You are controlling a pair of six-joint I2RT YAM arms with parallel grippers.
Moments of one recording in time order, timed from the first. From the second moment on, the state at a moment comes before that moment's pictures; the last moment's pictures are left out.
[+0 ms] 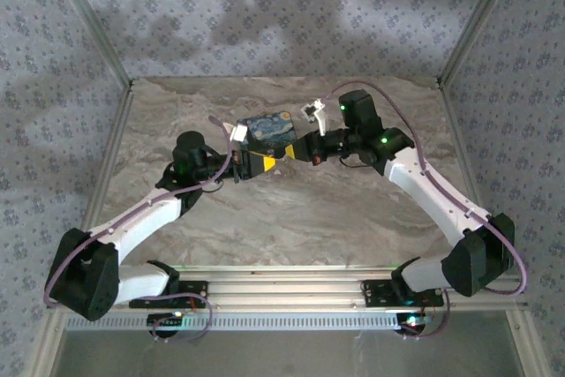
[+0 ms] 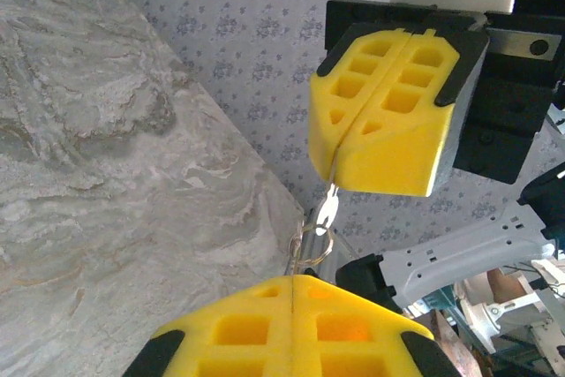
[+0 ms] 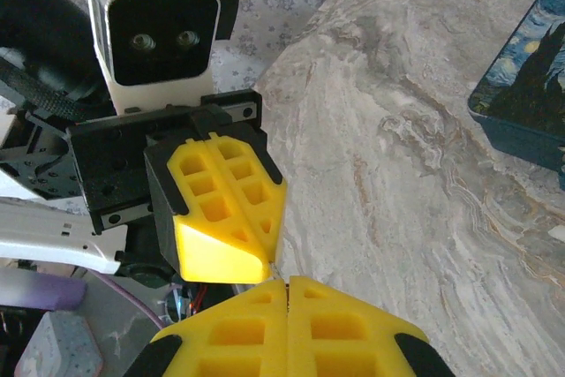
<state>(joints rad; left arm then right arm) -0.47 1.22 0.67 0.44 0.93 -0.77 0.52 1.37 1.25 -0.49 -0.79 0.26</state>
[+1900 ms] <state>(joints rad) -0.56 1.14 0.71 0.43 0.81 -0.77 0.56 1.27 1.17 -0.33 -0.77 0.41</state>
